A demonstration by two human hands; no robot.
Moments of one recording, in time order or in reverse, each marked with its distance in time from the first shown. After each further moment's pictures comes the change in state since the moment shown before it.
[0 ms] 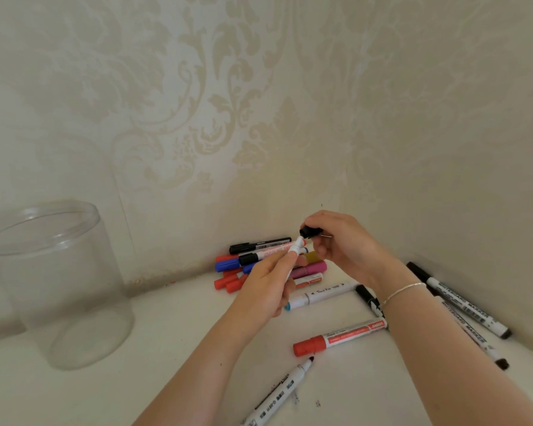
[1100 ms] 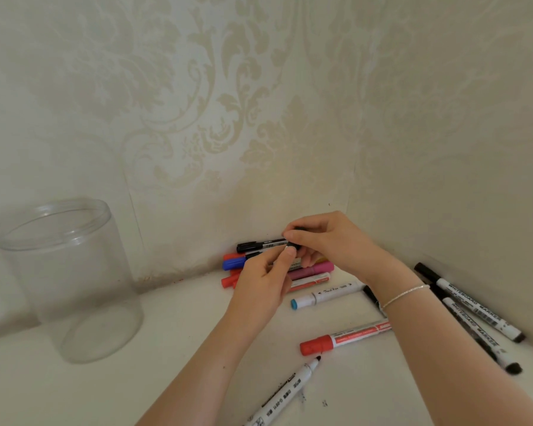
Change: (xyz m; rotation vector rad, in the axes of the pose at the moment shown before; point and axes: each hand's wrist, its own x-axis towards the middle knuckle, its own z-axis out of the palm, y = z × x) left_hand -0.005 -0.001 -0.006 0.057 0.134 0.217; right_hand -0.013 -0.009 0.020 -0.374 -0.160 -0.158
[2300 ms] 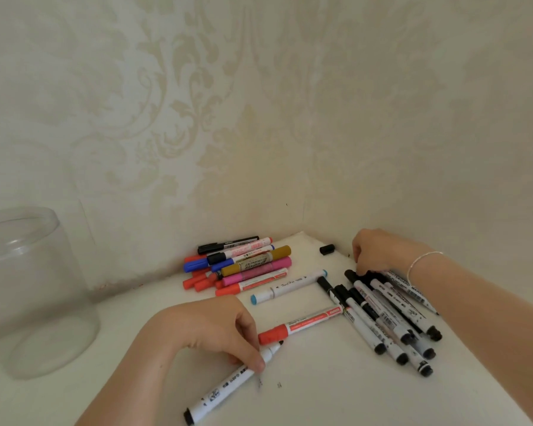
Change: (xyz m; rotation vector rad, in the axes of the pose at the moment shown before) left_hand -0.018 0.024 -0.020 0.722 -0.855 -0.416; right_hand -0.032 0.048 -0.112 -1.062 -0.023 0.648
